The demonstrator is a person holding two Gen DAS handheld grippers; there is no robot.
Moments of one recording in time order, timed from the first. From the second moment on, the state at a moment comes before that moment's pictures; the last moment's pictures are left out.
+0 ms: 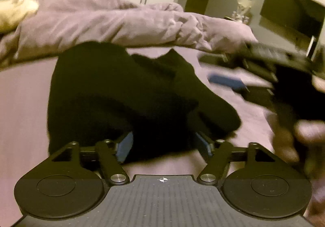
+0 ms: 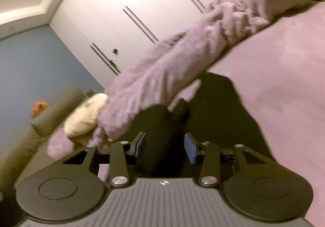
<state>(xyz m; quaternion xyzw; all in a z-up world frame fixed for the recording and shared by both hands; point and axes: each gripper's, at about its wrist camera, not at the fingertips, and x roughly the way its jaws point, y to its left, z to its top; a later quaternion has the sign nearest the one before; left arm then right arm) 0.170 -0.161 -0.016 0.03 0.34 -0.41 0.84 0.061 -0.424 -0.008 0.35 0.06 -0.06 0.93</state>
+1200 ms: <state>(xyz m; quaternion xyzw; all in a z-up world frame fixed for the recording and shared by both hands) 0.278 -0.111 -0.036 -0.07 0.43 -0.25 0.86 0.162 -0.432 0.011 0.31 0.21 -0.01 0.93</state>
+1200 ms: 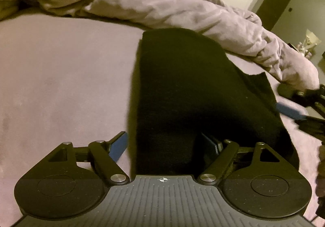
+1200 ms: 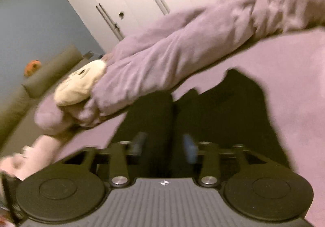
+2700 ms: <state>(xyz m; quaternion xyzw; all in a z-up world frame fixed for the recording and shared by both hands) 0.329 -0.126 -0.036 -0.07 0.43 -0.23 0.87 0.216 -0.438 -0.018 0.16 0.30 -0.08 0.94</state>
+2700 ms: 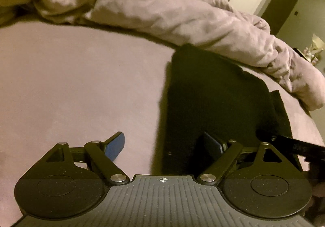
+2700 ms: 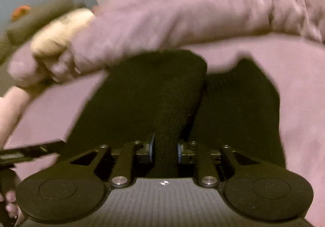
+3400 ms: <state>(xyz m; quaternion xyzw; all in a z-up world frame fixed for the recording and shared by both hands) 0.325 -0.125 -0.034 -0.07 0.43 -0.22 0.87 0.226 -0.465 -0.022 0.28 0.28 0.00 0.92</state>
